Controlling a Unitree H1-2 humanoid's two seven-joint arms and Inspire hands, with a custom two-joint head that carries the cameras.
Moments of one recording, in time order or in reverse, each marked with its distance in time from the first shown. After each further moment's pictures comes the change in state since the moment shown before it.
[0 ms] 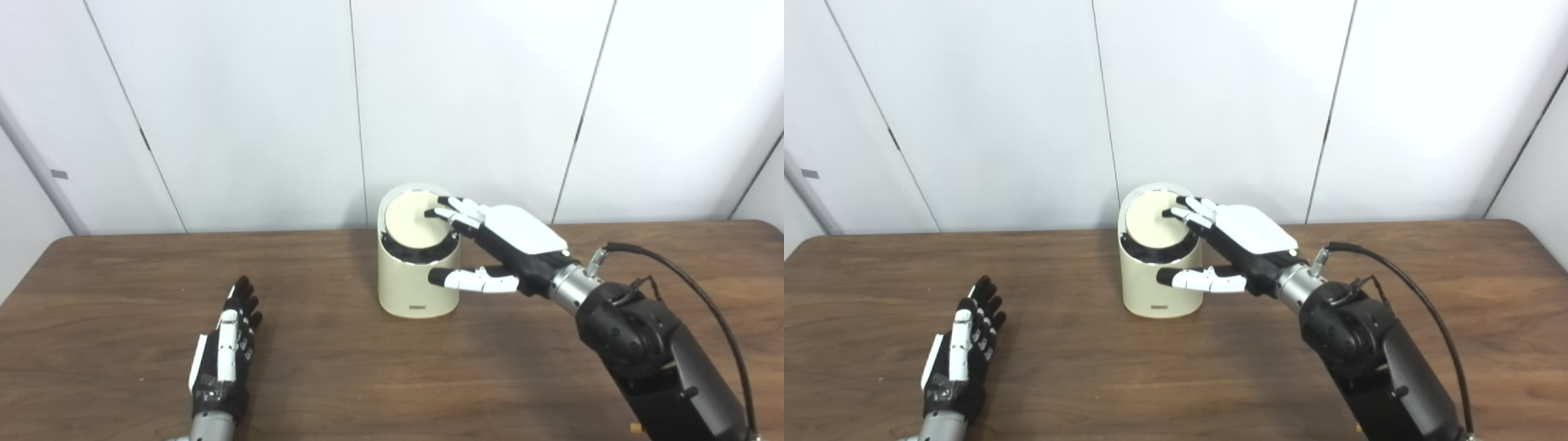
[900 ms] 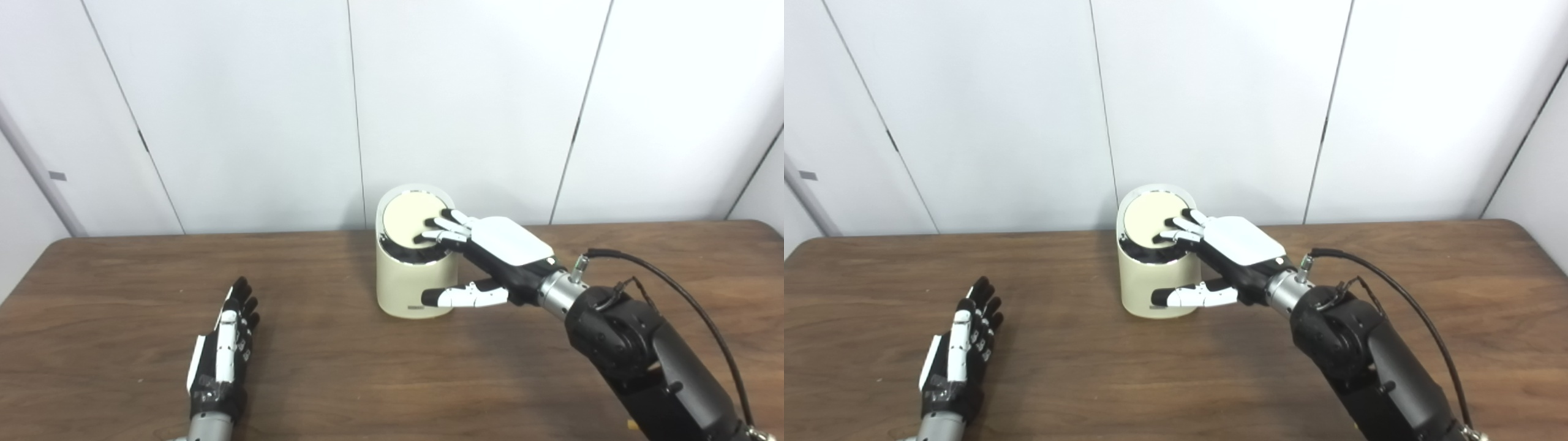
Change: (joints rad) left arm 0.001 0.004 0.002 0.002 -0.008 0.001 -0.002; right arm -0.018 -0.026 0.103 0.099 -0.037 -0.062 -0.018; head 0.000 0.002
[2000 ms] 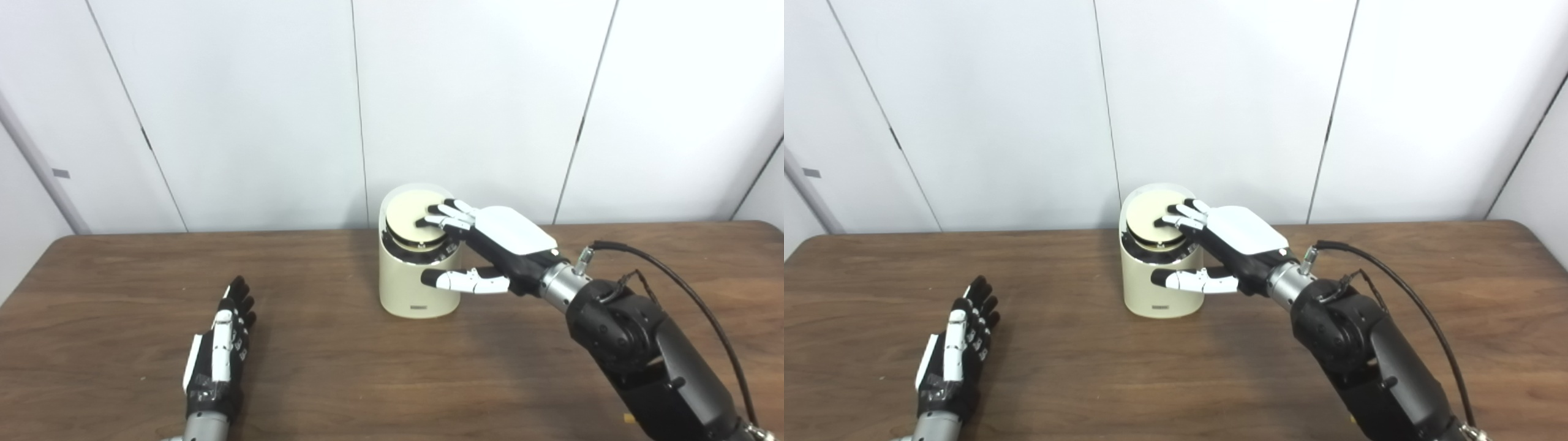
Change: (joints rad) left arm -0.001 0.014 -0.001 0.002 0.001 -0.001 -0.005; right arm -0.009 0.006 -0.028 -0.023 0.029 0.021 -0.016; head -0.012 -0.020
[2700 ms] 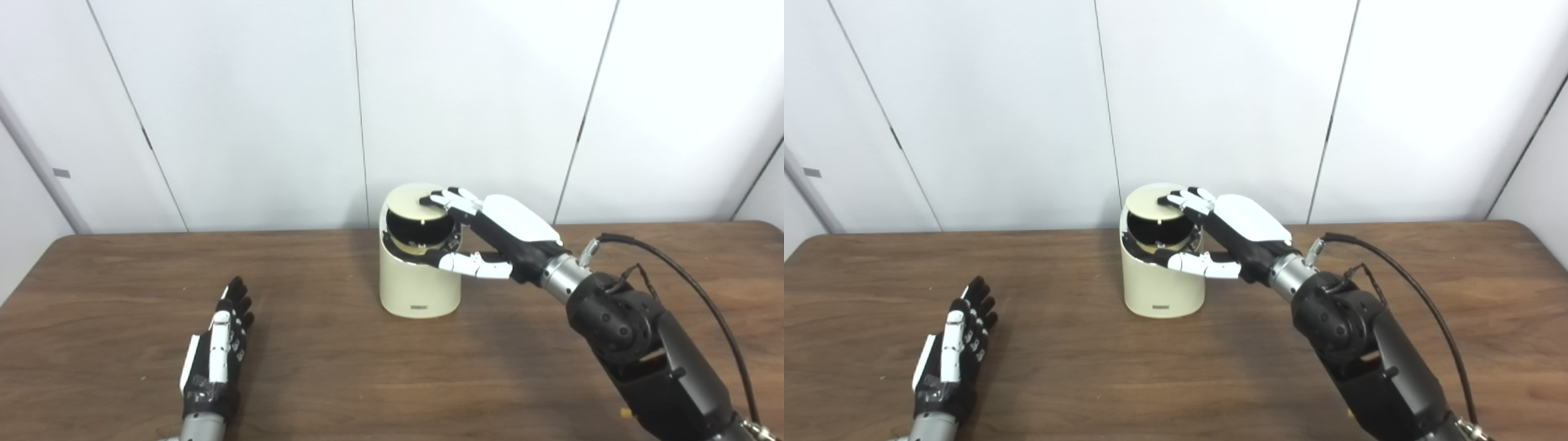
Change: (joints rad) left arm 0.003 0.013 0.000 0.002 0.001 -0.002 -0.005; right arm -0.007 0.021 -0.028 0.024 0.083 0.038 -0.046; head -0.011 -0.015
